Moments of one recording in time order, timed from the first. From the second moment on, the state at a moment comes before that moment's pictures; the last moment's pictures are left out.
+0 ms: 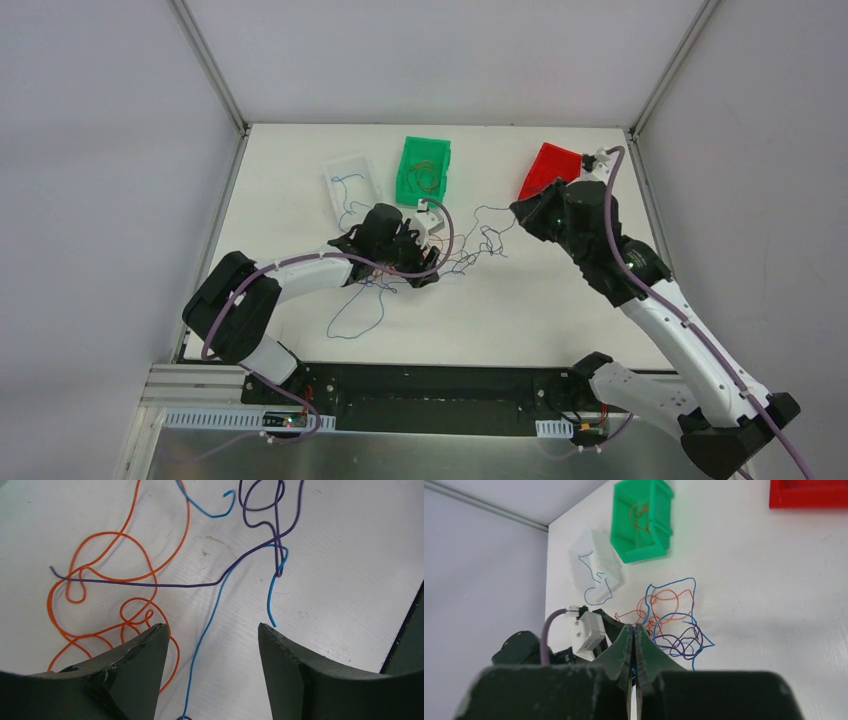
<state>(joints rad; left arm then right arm) -0.67 1.53 0.77 0.10 0.40 0.03 0.59 0.96 1.05 -0.56 0.25 0.94</state>
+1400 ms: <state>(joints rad) -0.67 1.44 0.70 0.16 0.11 0.05 0.59 1.04 1.48 -0.60 0.33 0.53</state>
